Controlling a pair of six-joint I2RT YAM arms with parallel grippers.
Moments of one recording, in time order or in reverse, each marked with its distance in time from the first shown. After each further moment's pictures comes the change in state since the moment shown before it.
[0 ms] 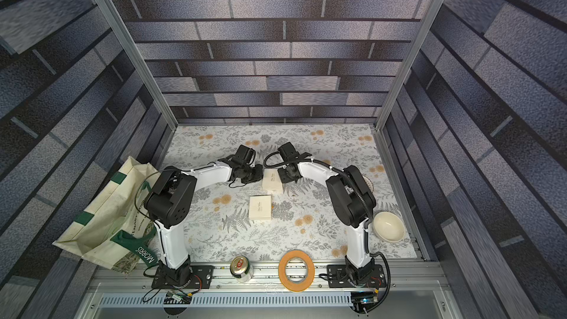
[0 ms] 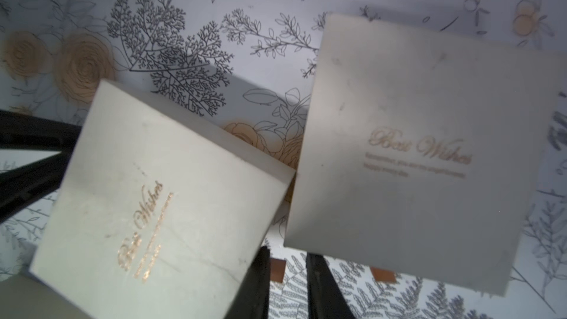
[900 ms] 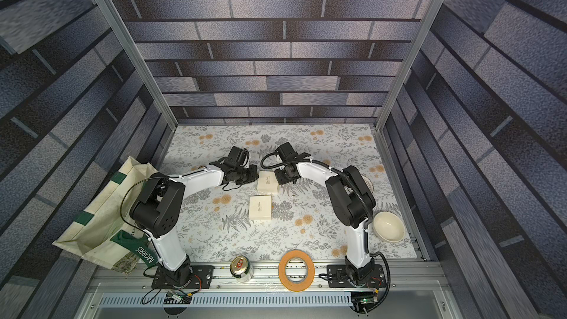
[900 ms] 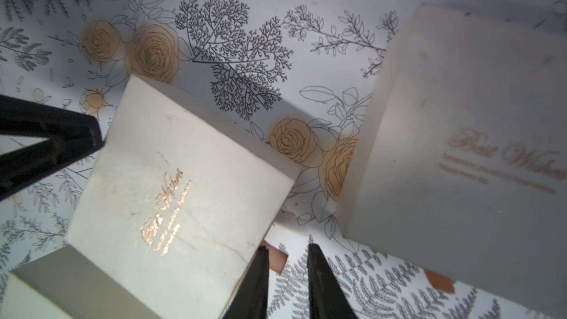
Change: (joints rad) left arm 0.022 -0.123 -0.110 0.023 -0.016 -0.016; right arm 0.019 0.000 0.001 0.000 -0.101 -0.021
